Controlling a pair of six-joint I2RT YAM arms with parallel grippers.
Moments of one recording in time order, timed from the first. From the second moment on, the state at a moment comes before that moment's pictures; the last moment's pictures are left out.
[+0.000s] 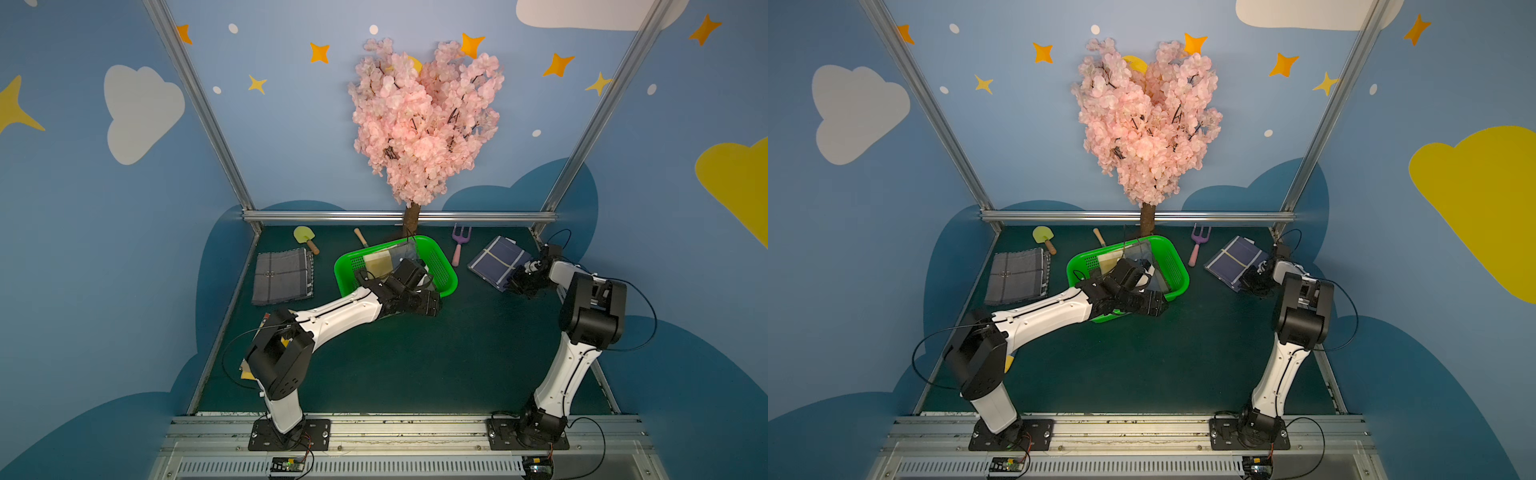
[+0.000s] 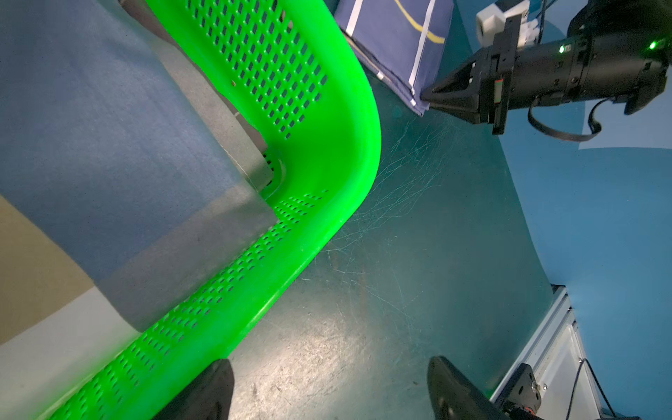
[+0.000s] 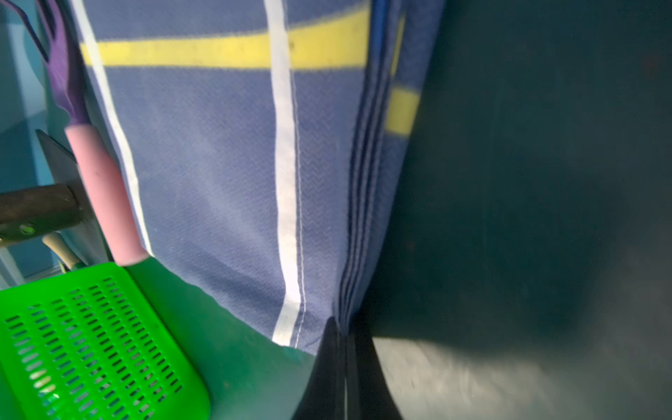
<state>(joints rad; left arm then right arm) -0.80 1.76 1.32 -0.38 0.18 -0.58 -0.23 2.07 1.39 -0.58 -0.46 0.46</state>
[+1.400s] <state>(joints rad) -0.99 2.27 1.28 0.67 0.36 -1.32 -0.19 1.26 0.81 -0.81 -0.53 0.43</state>
